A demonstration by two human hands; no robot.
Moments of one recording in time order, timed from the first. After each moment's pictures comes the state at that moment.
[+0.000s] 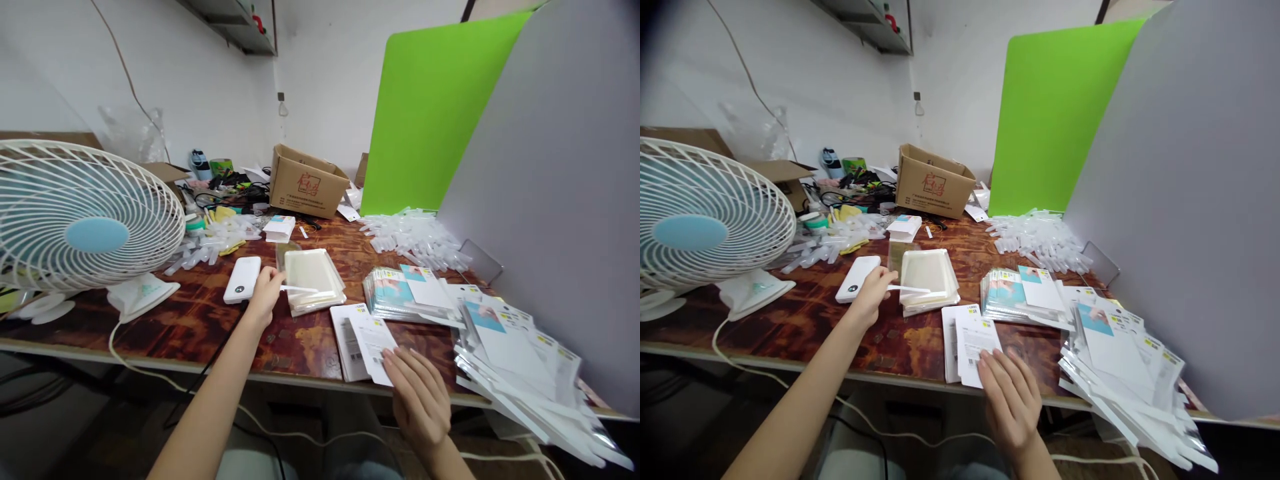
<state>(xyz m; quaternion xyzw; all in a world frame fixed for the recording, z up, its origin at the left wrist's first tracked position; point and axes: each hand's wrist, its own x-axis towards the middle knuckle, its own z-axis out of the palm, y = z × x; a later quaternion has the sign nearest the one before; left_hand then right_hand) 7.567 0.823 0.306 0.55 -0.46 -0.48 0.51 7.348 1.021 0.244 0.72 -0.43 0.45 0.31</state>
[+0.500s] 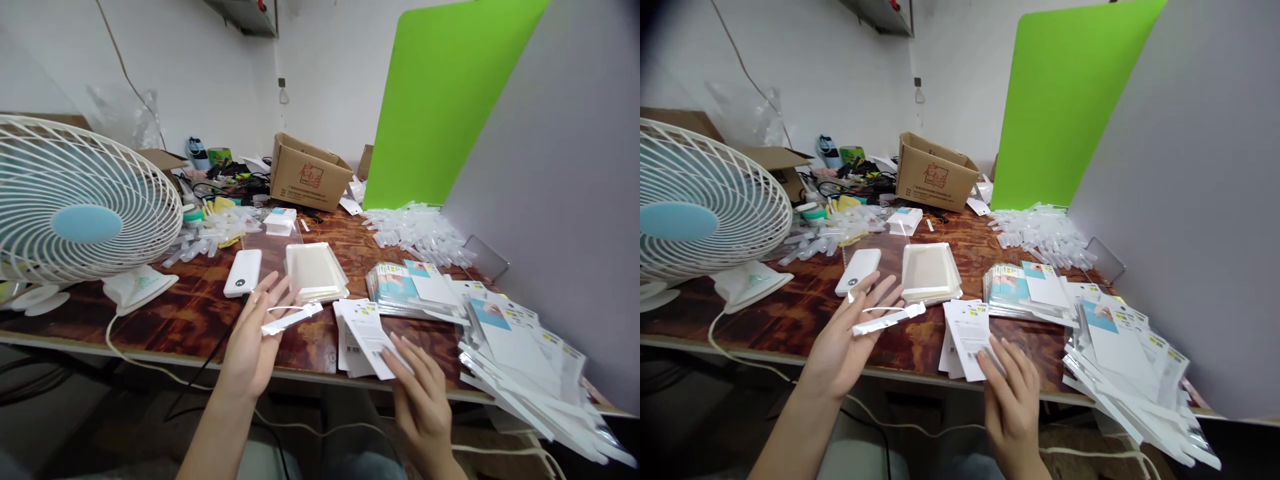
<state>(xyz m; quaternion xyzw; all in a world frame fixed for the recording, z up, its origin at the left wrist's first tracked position) 7.575 0.918 0.330 0.34 -0.28 -0.68 0.59 7.365 1.033 0.240 0.68 -0.56 0.44 0.16</state>
